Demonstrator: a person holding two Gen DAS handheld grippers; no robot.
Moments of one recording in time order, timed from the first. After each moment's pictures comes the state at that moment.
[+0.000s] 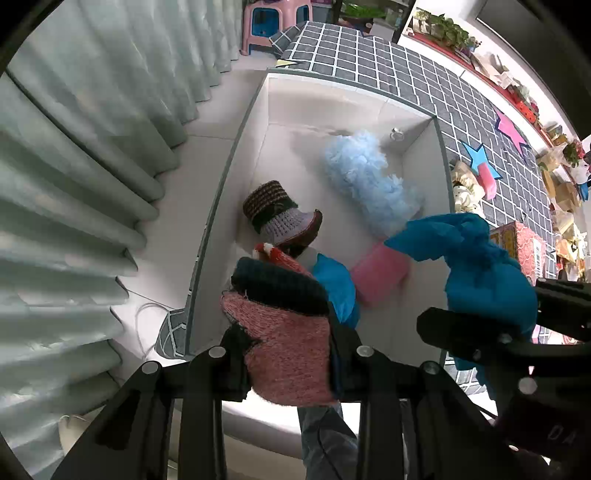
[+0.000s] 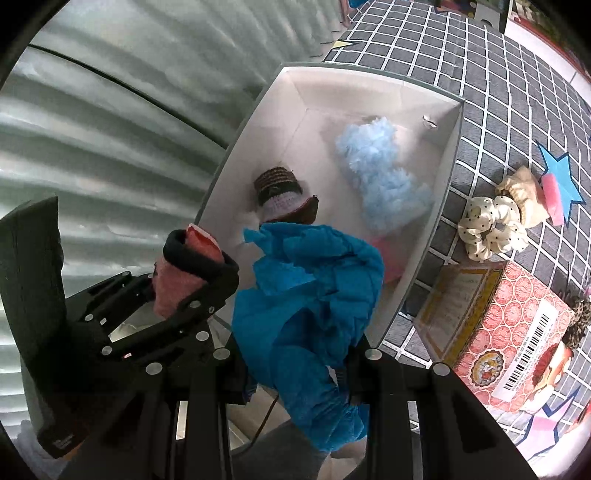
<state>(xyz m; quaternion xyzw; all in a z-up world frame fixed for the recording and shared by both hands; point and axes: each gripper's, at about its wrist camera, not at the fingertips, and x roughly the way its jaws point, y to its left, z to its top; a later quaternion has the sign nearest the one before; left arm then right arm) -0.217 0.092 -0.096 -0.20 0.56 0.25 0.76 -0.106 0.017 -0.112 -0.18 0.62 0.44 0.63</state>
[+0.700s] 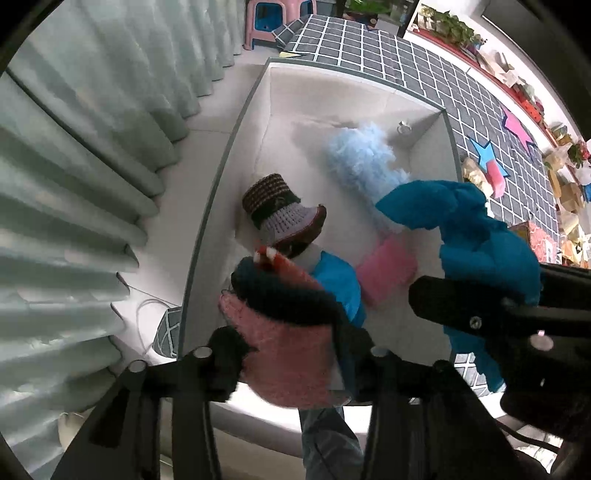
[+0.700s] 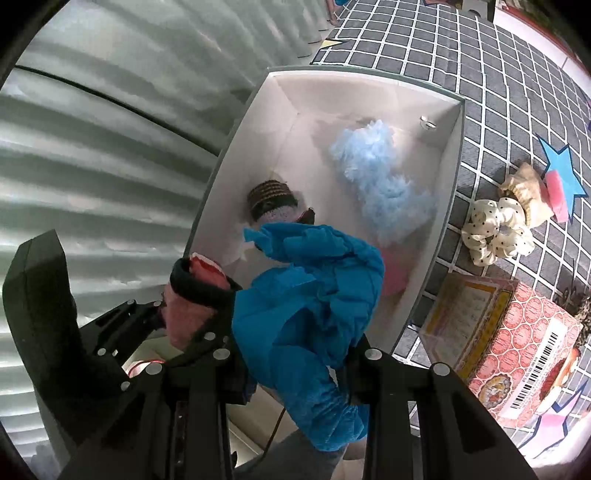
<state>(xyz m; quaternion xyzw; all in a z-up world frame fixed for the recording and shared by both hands) -0.214 0.094 -0.107 -0.21 0.57 0.26 0.76 -0.099 0.027 -0.117 -0.16 0.63 0.43 0.63</state>
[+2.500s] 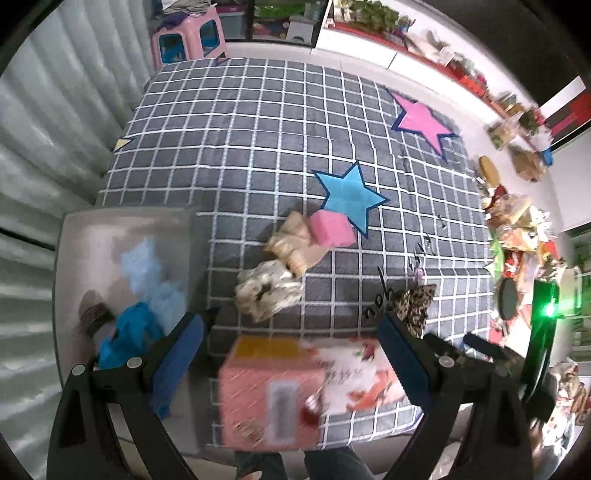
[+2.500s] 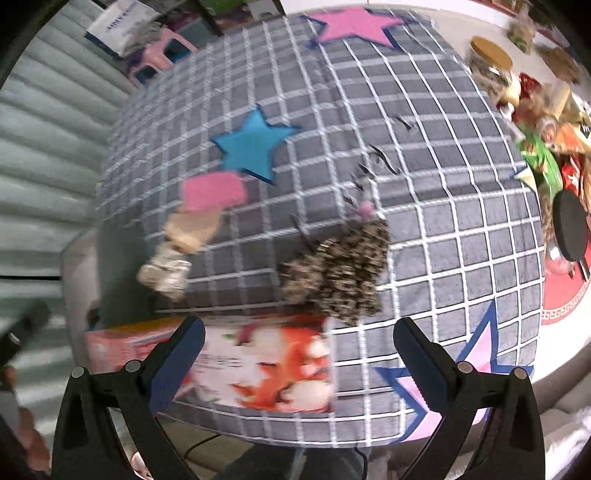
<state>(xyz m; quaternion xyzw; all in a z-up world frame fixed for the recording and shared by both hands) 0.019 -0.040 -0.040 -0.17 0.57 0.17 0.78 0.099 -0.264 -0.141 0.00 0.65 0.20 0.73</state>
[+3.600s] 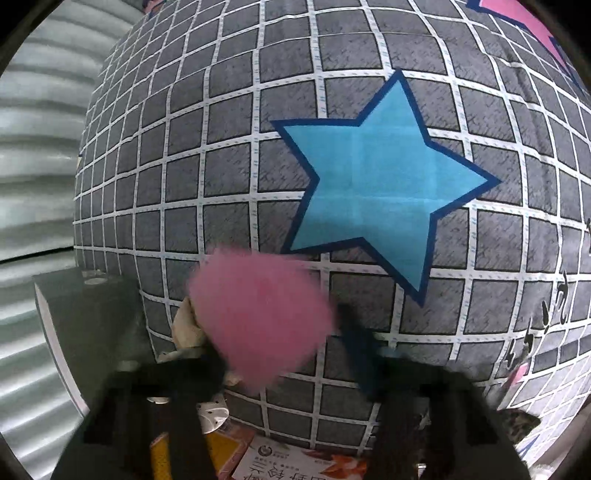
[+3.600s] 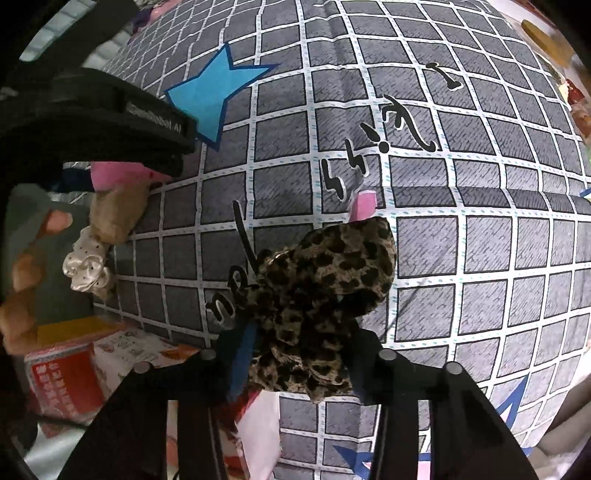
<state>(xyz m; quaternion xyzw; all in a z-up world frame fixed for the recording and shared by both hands) 0.193 -0.078 -0.216 -0.04 0.71 0.30 0.64 0.137 -0.278 -0.226 -0.04 0.67 0.26 0.70</state>
